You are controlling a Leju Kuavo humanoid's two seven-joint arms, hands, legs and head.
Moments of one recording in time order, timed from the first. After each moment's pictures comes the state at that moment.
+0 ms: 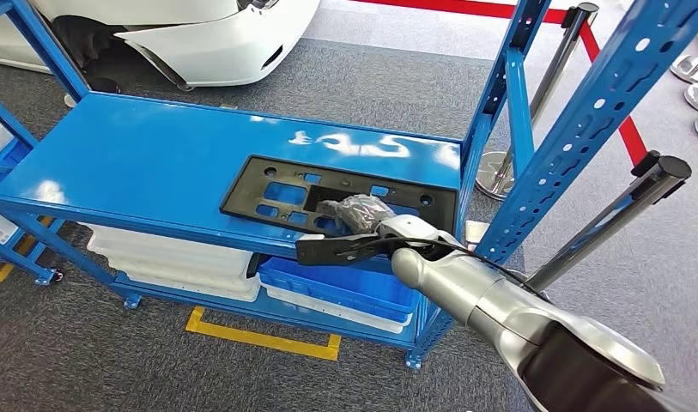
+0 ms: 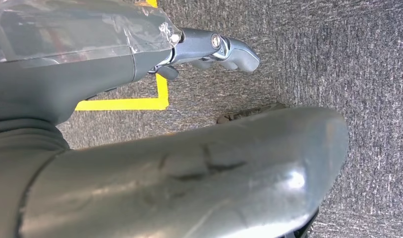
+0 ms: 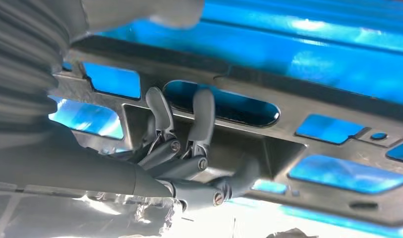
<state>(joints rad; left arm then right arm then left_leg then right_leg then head) -0.12 -0.01 -1.16 -0.18 1.06 0.29 -0.13 -0.93 -0.02 1.12 -0.69 0.61 0.12 0.07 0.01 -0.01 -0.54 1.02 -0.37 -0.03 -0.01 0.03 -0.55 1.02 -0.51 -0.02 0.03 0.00</state>
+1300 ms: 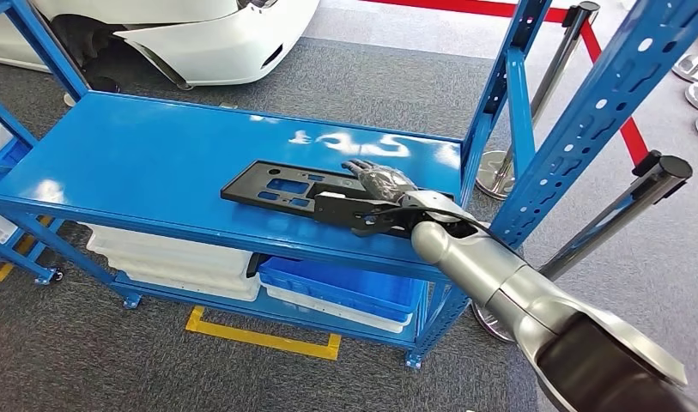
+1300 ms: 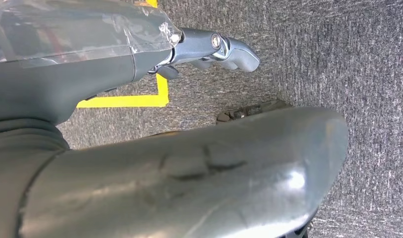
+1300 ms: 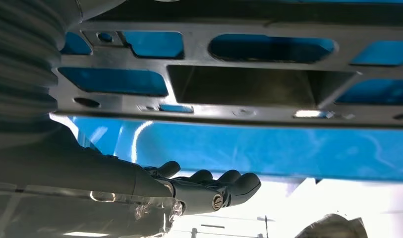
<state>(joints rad) -0.12 -0.01 -1.16 -0.18 1.07 0.27 -0.13 -0.95 -0.07 0.99 -0.76 0.55 0.14 0.13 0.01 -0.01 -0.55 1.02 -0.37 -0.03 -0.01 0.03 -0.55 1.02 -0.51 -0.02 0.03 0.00</state>
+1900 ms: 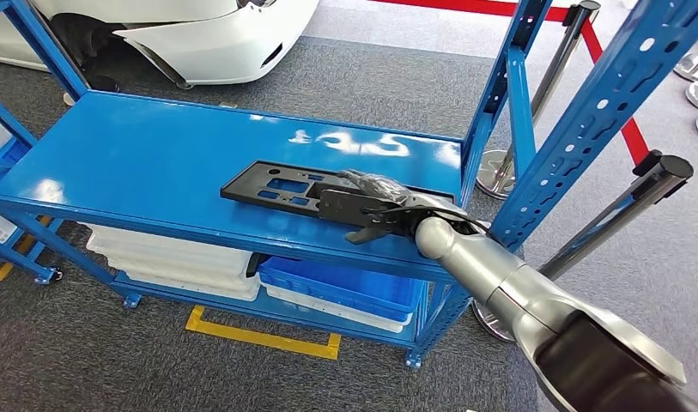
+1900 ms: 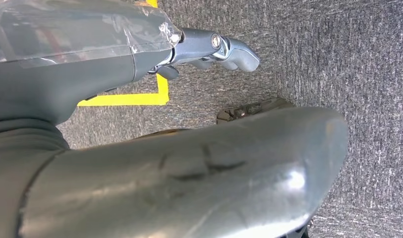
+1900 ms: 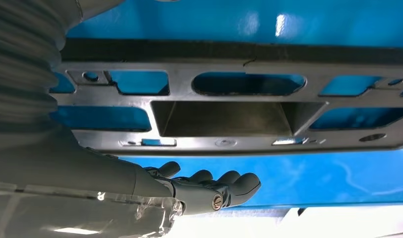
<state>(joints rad) -0.12 -0.01 -1.16 -0.18 1.07 0.26 -0.13 -0.96 -0.07 0.99 -0.70 0.36 0.18 0.05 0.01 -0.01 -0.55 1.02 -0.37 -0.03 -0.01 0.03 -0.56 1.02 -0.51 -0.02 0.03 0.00</state>
